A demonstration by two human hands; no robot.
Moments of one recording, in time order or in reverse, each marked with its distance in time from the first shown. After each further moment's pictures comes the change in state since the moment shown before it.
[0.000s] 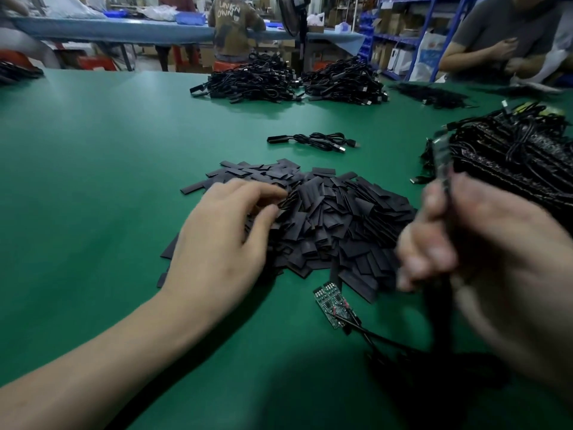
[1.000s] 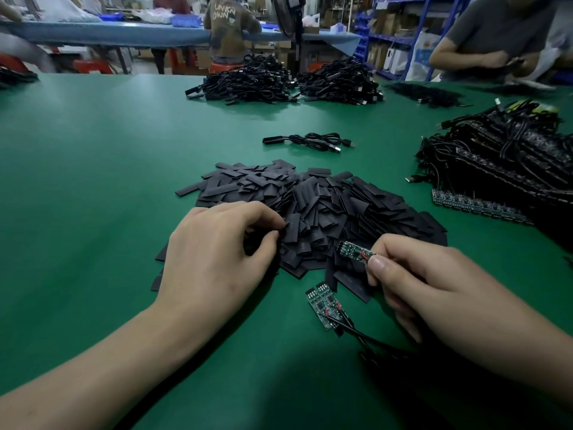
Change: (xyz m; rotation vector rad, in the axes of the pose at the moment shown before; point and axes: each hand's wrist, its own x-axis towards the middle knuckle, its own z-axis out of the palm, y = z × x) left_hand -0.009 0.002 0.002 0.160 0.032 -0.019; right_hand -0.008 0.020 -0.016 -0.906 -0.088 0.284
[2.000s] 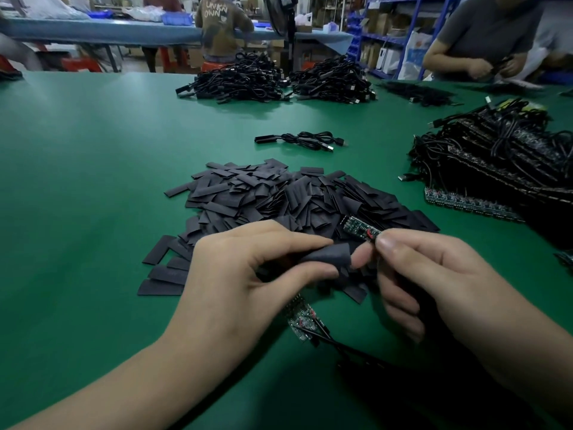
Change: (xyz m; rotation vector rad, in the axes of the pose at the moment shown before) left_hand -0.016 0.025 -0.001 -0.516 -0.067 0.213; right_hand -0.002 -0.010 0.006 0.560 0.035 0.042
